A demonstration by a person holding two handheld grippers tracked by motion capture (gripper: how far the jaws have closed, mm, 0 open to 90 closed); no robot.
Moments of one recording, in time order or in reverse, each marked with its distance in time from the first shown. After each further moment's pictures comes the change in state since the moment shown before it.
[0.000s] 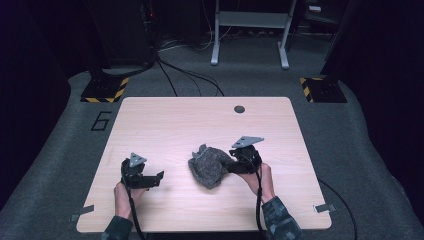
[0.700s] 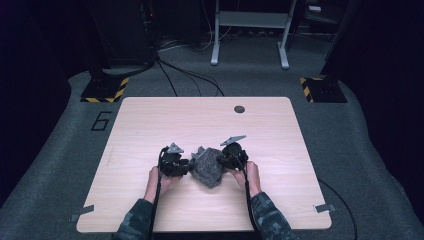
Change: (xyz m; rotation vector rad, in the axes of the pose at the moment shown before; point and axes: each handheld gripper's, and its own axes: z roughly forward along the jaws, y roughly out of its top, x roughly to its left) left arm -0.054 0.038 0.077 0.106 -0.260 0.131; right arm -0.013 -0.011 0.074 0.152 -0.039 0.082
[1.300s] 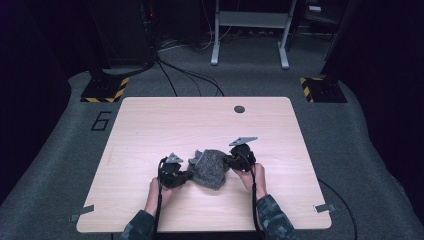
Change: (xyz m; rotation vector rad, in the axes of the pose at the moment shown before) left arm -0.026 -0.024 -0.015 -0.010 -0.053 -0.099; right arm -0.014 -0.013 -0.019 -0.081 0.043 0.047
